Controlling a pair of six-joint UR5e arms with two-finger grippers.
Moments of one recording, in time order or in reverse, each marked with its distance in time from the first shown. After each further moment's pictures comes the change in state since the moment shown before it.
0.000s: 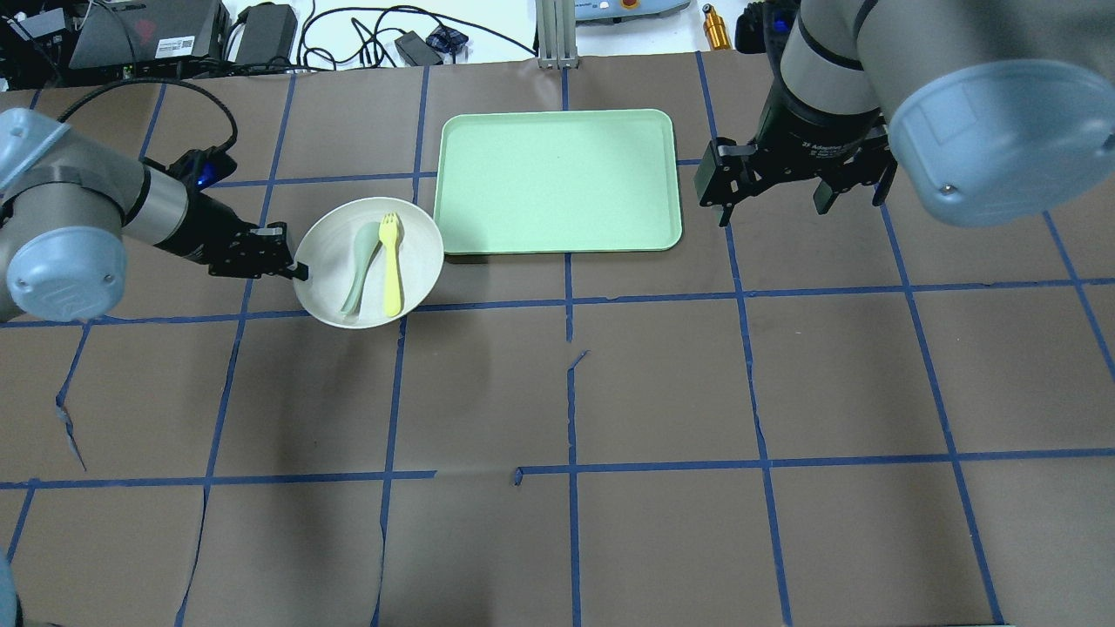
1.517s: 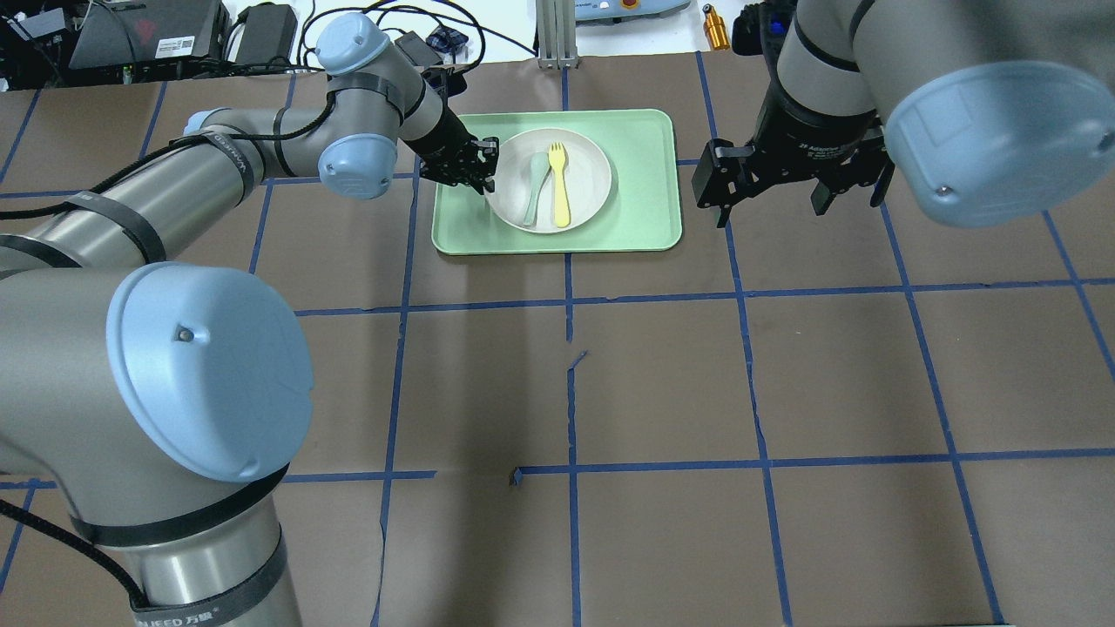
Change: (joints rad) left arm -0.375 -0.457 0.500 0.099 0.127 -0.312; right arm 0.002 0.002 -0.001 0.000 0.000 0.000
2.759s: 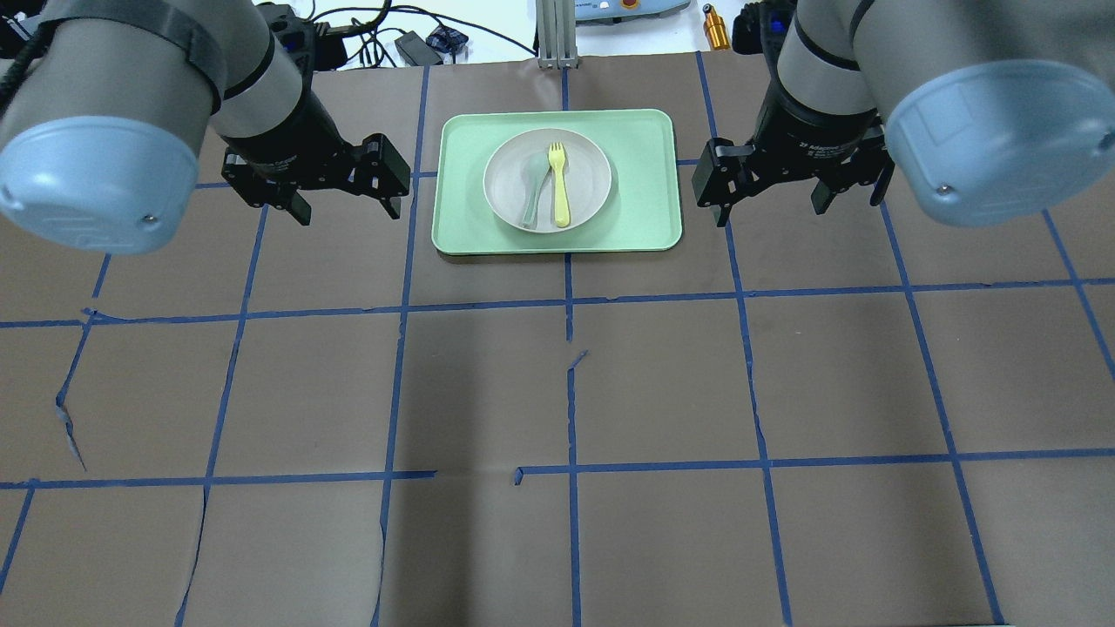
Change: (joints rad) left arm -0.011 0.731 -0.300 -0.420 0.265 0.002; right arm 0.000 0.000 -0.001 0.000 0.000 0.000
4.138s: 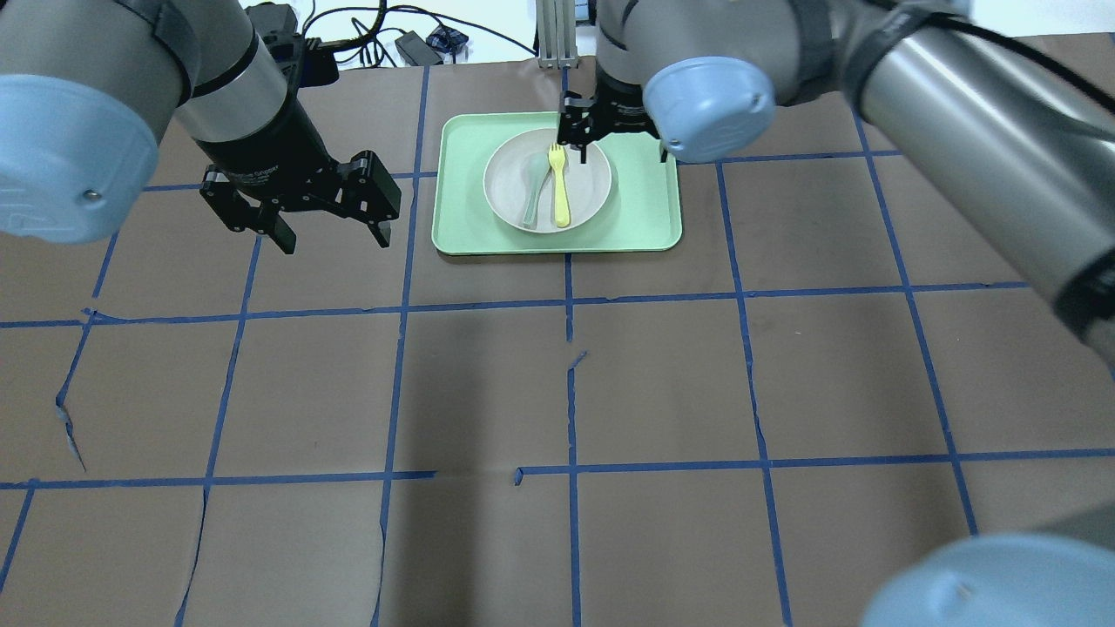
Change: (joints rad) left arm 0.000 0.006 0.051 -0.178 0.002 -0.003; right arm 0.183 0.498 -0.300 -0.301 -0.009 0.322
